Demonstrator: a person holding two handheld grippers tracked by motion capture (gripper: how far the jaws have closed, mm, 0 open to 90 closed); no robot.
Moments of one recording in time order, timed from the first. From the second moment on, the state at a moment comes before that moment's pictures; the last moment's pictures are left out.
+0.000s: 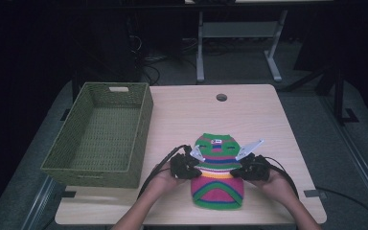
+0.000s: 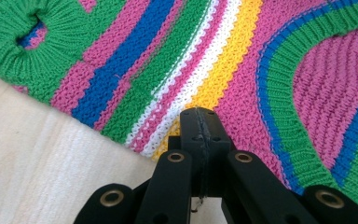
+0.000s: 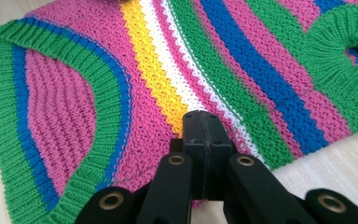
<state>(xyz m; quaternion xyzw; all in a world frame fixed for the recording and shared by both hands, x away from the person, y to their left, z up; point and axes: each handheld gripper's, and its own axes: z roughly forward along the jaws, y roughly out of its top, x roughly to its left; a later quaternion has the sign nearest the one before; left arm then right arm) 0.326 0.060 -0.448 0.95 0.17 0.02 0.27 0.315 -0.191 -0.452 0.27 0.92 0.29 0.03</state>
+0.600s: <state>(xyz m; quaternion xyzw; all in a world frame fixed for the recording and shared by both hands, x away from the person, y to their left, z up) 0.341 0.061 -0.450 0.94 0.21 0.02 0.28 0.332 -0.188 -0.452 0.28 0.91 0.29 0.04</state>
